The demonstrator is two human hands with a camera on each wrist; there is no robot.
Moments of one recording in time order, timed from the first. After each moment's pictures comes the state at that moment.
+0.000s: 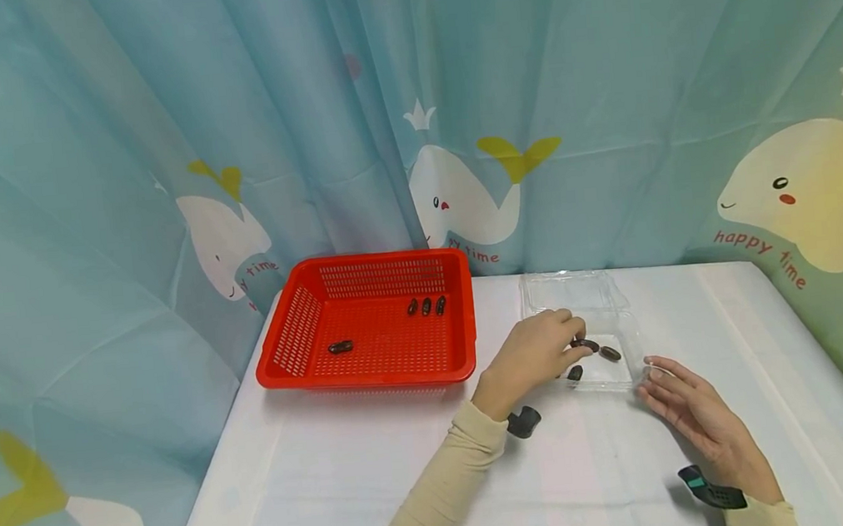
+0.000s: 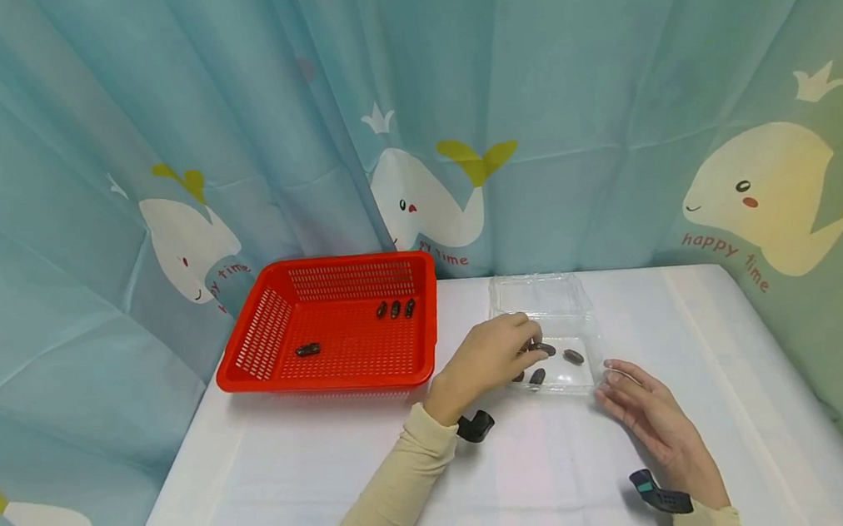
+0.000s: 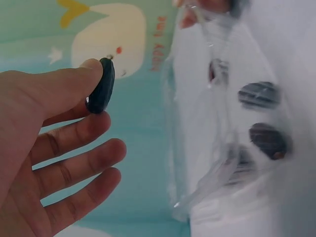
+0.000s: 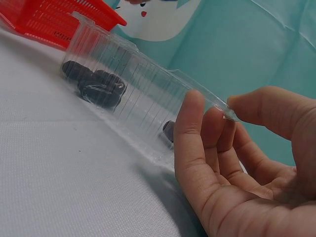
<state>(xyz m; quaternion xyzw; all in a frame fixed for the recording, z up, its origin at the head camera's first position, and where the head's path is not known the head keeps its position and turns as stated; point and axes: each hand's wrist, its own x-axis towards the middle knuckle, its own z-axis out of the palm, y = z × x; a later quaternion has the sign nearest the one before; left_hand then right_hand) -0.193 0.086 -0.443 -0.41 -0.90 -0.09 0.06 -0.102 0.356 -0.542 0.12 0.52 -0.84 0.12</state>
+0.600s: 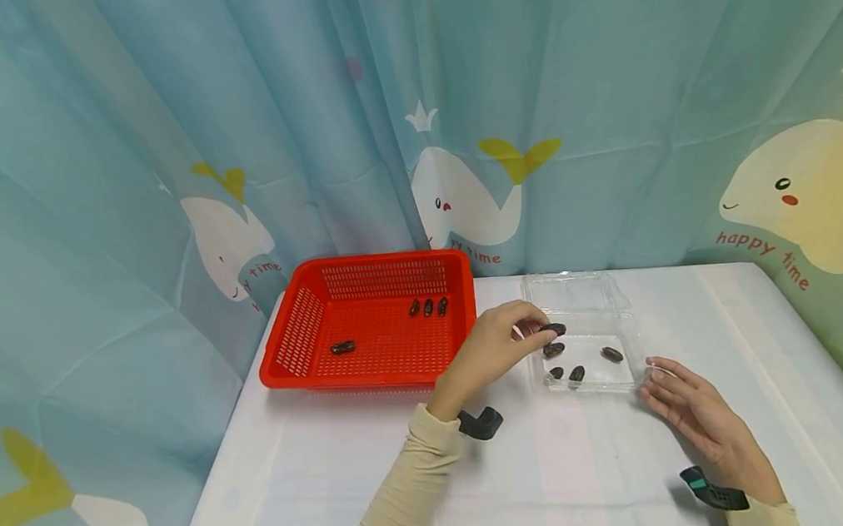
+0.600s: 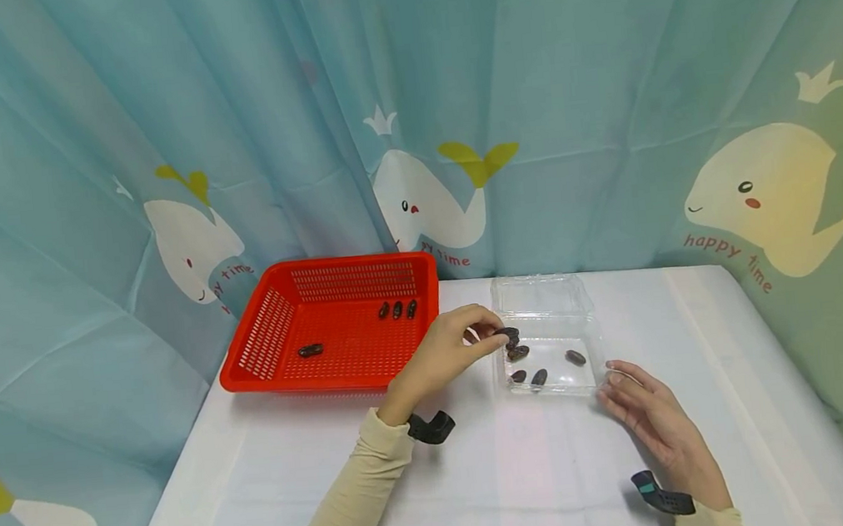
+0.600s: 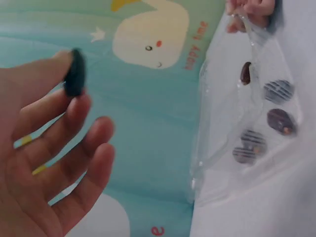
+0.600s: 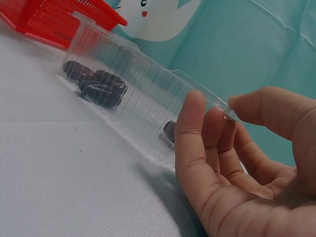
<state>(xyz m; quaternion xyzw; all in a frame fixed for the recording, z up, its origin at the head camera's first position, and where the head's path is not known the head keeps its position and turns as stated) -0.195 0.024 -0.434 -0.35 -0.83 -0.44 0.00 -0.099 0.355 -0.543 0.12 0.52 -0.84 0.12</state>
